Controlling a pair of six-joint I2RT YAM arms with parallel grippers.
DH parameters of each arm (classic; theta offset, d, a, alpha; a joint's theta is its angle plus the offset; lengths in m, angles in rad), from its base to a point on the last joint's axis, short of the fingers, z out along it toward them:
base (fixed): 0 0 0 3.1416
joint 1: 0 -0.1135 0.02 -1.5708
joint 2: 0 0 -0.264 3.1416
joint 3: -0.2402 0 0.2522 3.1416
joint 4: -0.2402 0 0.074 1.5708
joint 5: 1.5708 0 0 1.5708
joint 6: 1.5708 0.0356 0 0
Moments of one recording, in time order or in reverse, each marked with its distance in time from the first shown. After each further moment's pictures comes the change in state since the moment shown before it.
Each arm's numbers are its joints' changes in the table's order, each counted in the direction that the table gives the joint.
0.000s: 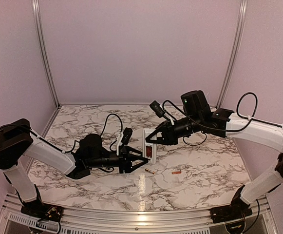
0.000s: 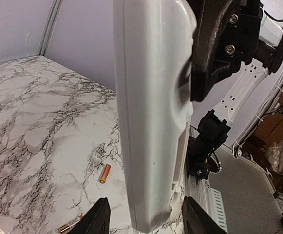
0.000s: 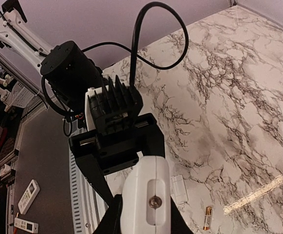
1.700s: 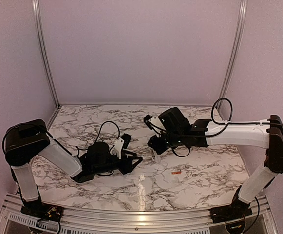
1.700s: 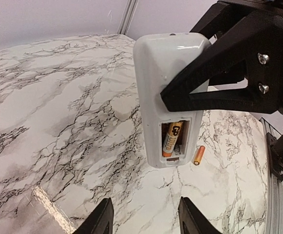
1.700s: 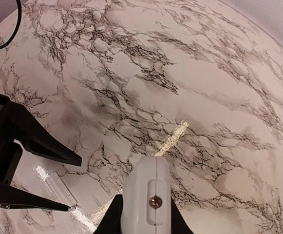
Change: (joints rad) left arm -0.012 -0.150 0.006 -0.019 -0.356 0.087; right arm -0.137 -0.175 0.013 0.004 0.768 0.053
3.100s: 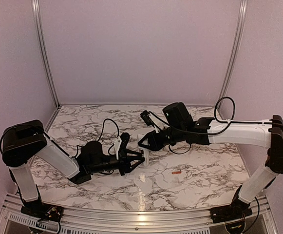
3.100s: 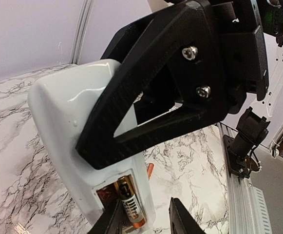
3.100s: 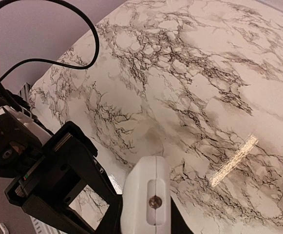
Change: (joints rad) left arm 0.006 0.031 0.044 0.189 0.194 0.035; right arm 0.031 0.014 0.000 0.114 -0.377 0.131
